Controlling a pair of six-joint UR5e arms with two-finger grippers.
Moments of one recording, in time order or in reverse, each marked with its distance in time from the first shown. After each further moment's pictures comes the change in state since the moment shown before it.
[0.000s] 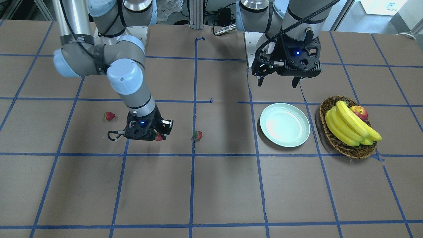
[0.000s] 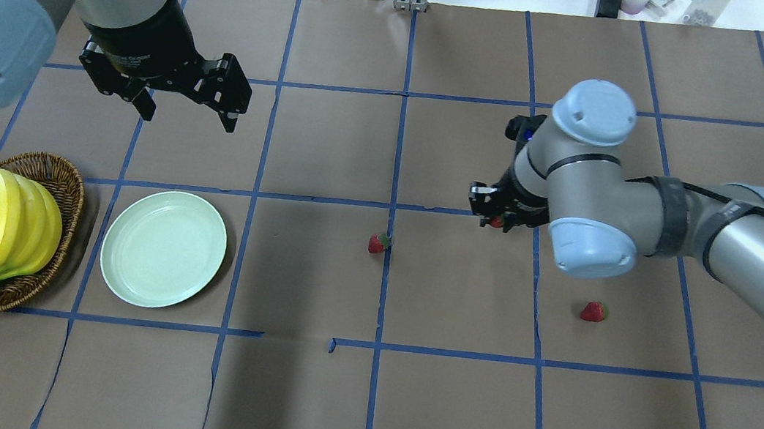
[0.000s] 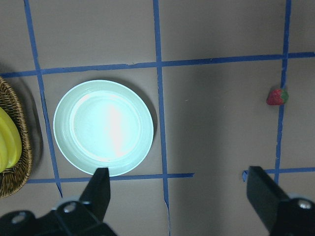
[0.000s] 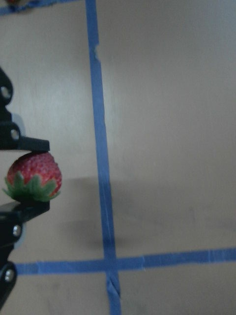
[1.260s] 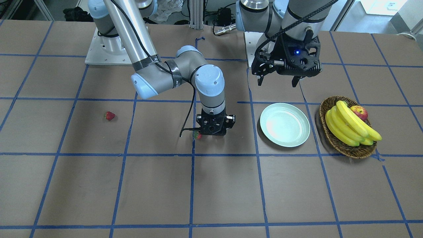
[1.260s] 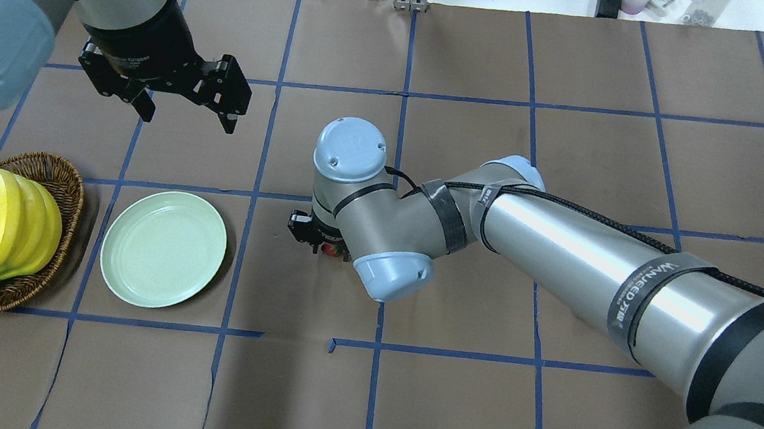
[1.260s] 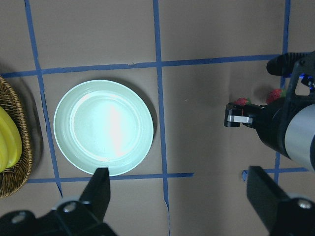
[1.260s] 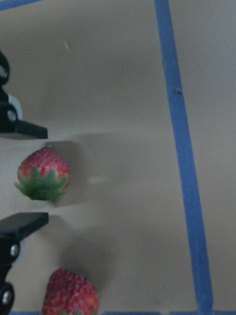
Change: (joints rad) left arm 0.000 0.003 -0.005 0.000 -0.001 0.000; right arm 0.313 0.234 -0.190 -0.023 0.020 0.264
